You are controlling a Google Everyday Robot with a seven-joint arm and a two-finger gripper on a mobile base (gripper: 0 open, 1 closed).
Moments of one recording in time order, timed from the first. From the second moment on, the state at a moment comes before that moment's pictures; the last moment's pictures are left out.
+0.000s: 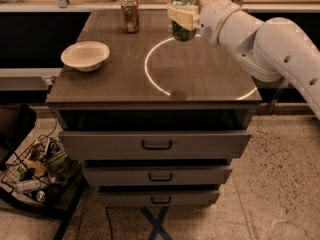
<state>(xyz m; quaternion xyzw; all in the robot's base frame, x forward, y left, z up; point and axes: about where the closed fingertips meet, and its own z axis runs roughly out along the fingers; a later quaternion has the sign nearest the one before) 0.712 -0.071 1.030 -0.30 0.59 0.17 0.73</state>
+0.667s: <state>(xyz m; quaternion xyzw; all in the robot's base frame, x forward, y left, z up) 0.666 -0.007 1.025 -0.35 0.57 0.25 0.70</state>
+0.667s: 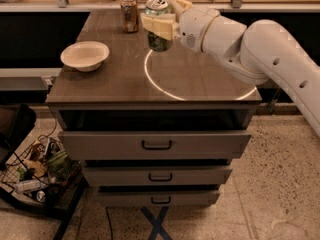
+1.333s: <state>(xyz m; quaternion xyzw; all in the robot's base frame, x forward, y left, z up) 0.651 0.048 0.992 -0.38 0.57 0.35 0.64</state>
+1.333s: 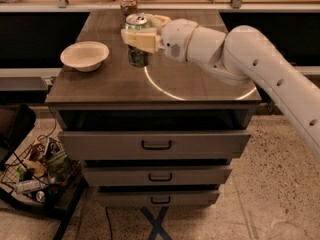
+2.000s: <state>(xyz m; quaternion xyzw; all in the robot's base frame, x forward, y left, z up) 0.640 0.088 0.953 -0.35 0.59 0.41 0.60</state>
